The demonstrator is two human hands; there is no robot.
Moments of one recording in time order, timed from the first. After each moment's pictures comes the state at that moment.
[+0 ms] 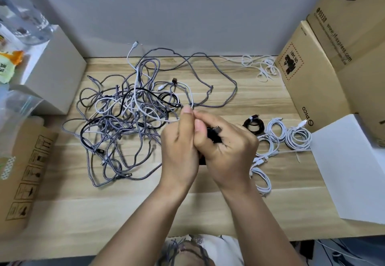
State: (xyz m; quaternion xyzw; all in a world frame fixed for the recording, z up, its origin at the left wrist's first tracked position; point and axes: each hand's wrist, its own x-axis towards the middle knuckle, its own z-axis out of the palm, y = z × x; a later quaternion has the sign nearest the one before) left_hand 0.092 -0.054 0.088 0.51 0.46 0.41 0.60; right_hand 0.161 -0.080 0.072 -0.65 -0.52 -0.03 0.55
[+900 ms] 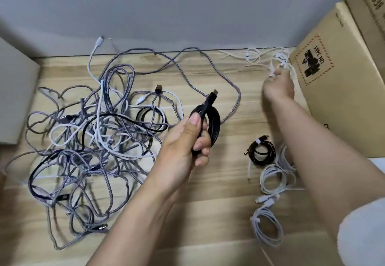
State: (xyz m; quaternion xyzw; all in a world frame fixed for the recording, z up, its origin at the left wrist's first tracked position) left_hand 0.150 0.052 0.039 0.37 0.38 0.29 0.80; right_hand 0.422 0.100 -0.061 -0.93 -0.19 0.20 0.26
